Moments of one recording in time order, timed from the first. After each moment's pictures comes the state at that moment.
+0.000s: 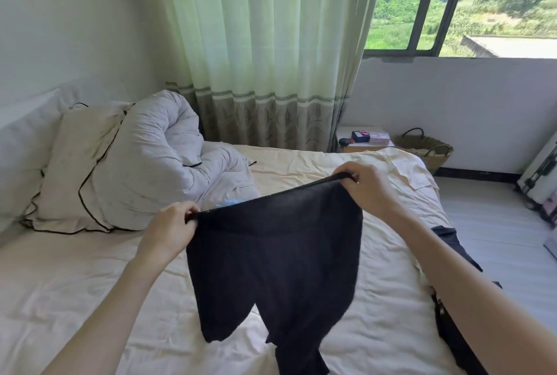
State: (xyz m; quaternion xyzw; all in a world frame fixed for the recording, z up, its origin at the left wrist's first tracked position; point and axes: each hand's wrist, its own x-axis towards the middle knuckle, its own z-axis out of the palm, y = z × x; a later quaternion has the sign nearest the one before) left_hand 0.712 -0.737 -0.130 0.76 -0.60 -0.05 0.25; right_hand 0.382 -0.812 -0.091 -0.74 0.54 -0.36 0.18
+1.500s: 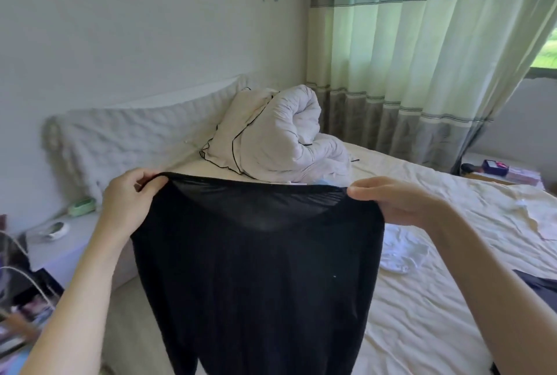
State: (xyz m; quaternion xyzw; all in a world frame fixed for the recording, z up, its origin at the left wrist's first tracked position) left_hand 0.670 -0.377 -0.061 0.79 -0.32 0.06 0.51; right_hand 0.356 -0.640 -0.052 -0.70 0.22 -0.04 0.67
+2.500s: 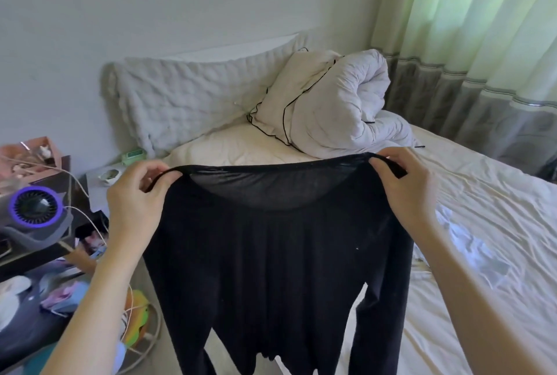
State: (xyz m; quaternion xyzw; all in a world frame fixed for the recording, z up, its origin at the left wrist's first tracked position) left_hand 0.752 -0.323 -0.116 0.77 -0.28 0.20 0.53; right_hand 0.533 -0.610 -0.115 -0.78 0.29 -0.47 0.30
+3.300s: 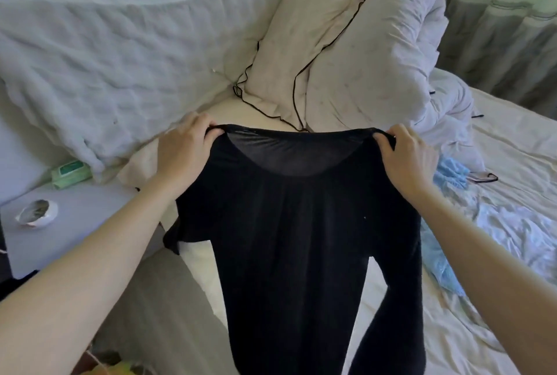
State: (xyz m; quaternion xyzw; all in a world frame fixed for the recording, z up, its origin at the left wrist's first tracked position) left_hand 1.185 -0.603 -0.254 0.84 -0.46 0.20 0.22; right_hand 0.919 -0.836 -0.282 -0.83 0.47 -0.28 0.06
